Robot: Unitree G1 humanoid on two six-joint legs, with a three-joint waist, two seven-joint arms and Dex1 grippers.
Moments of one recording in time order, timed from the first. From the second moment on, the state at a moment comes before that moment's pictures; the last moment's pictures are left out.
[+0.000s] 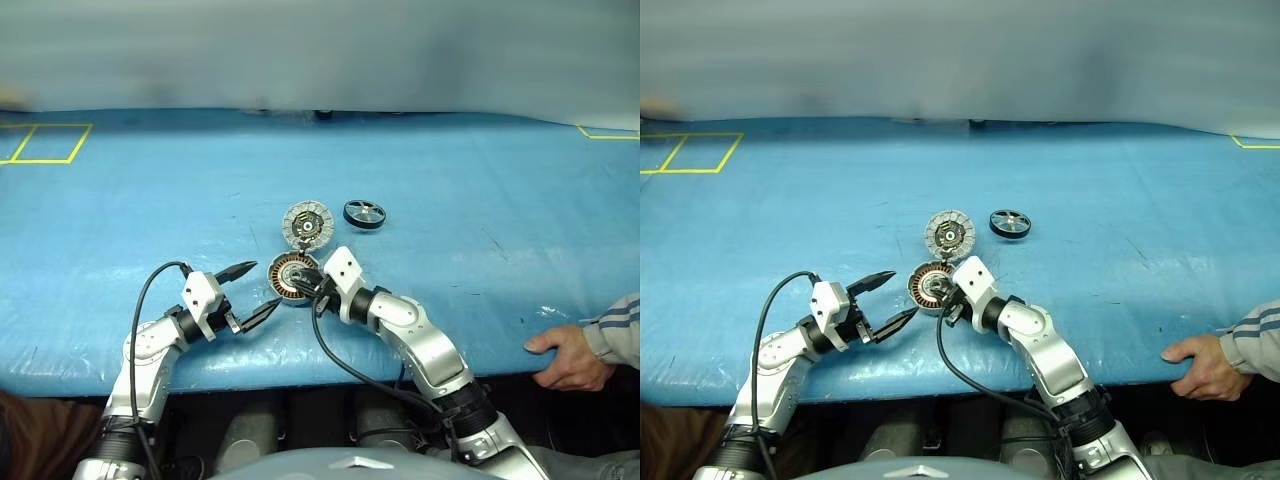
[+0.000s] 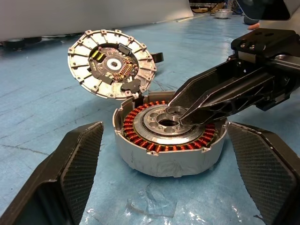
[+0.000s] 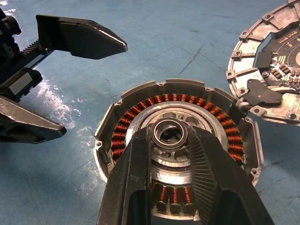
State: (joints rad) left arm 0.02 0.39 -0.02 0.12 -0.32 -0.25 -0.93; right arm -0.19 -0.19 0.37 -0.11 0.12 0.40 0.55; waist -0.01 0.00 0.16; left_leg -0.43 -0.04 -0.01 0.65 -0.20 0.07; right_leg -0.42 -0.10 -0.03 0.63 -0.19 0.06
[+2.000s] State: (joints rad) left arm 0.03 0.38 -0.03 0.17 -0.28 -0.27 -0.94; right arm -0.29 -0.16 0.39 -0.02 0.04 0.38 0.57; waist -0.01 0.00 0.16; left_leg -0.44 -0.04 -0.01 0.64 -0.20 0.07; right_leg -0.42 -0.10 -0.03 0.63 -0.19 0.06
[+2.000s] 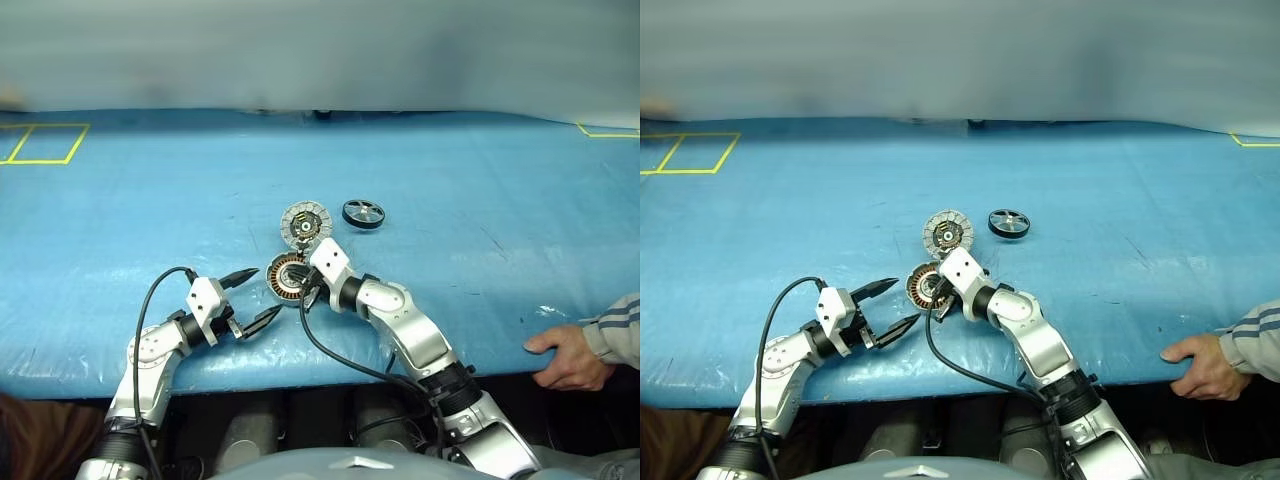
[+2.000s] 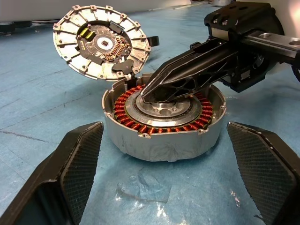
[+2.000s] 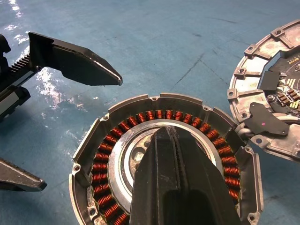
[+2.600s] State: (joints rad) left arm 0.02 0.38 -0.03 0.19 -0.28 -0.27 -0.94; right arm -0.27 -0.21 0.43 -0.08 -0.02 0.38 0.57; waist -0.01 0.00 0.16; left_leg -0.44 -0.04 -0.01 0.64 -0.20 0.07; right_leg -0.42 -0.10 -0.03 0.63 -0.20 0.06
